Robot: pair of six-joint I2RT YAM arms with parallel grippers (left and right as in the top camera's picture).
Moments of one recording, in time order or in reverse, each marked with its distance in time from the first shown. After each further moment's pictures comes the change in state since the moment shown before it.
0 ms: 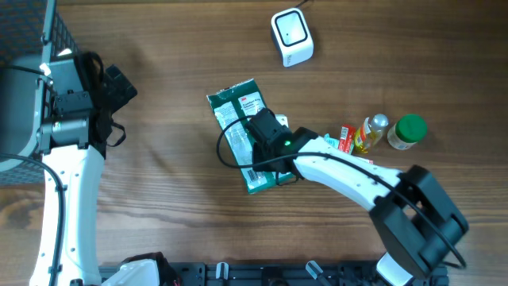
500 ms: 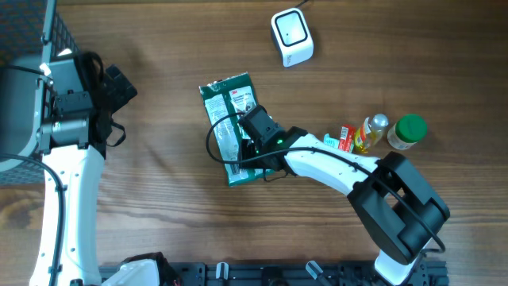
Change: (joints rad) left arm 0.000 0.000 0.000 0.000 0.000 0.000; right arm 0.000 0.098 0.015 0.188 -0.161 0.012
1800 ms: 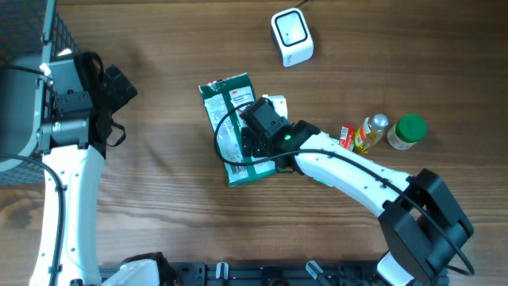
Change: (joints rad) left arm 0.000 0.000 0.000 0.000 0.000 0.000; right arm 0.000 -0.133 0.061 -0.187 0.364 -0.120
